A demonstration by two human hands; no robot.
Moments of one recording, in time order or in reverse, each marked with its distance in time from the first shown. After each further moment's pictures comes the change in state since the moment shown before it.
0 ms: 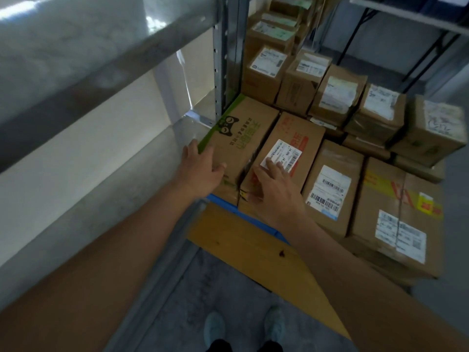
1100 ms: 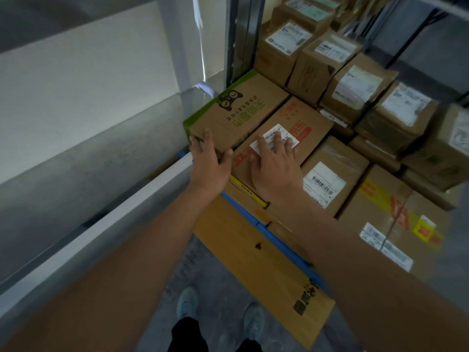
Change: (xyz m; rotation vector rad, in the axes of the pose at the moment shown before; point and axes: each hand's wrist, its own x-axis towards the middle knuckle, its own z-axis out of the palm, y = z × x) left_hand -0.020 0.048 0.100 -0.509 0.331 -0.247; right_hand 0.033 0.052 -0.003 -0.063 0.028 -0.083
